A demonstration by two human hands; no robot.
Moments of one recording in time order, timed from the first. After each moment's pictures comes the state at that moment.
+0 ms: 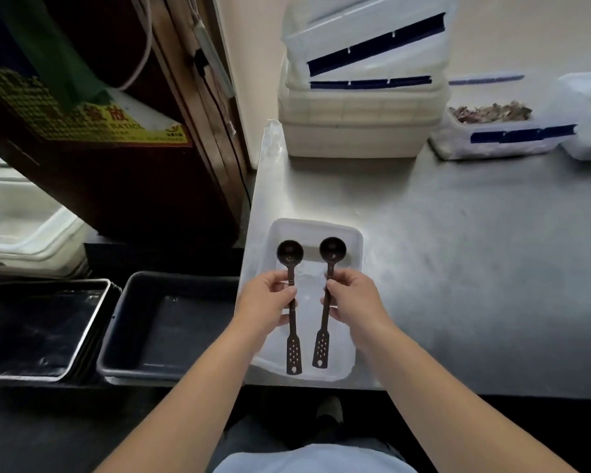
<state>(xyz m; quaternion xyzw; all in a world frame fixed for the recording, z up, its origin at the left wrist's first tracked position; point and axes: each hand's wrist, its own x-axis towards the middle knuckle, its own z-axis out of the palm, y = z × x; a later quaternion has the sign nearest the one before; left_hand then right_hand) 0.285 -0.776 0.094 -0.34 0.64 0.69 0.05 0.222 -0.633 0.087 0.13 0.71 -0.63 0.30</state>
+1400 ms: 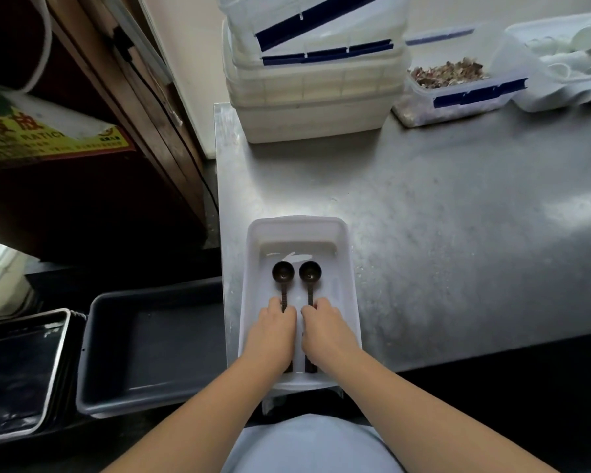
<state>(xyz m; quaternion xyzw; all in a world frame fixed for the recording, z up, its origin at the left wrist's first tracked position) 0.279 -0.780 0.013 -0.04 0.97 0.12 0.22 0.255 -0.667 0.020 -0.10 0.94 -0.16 0.29</state>
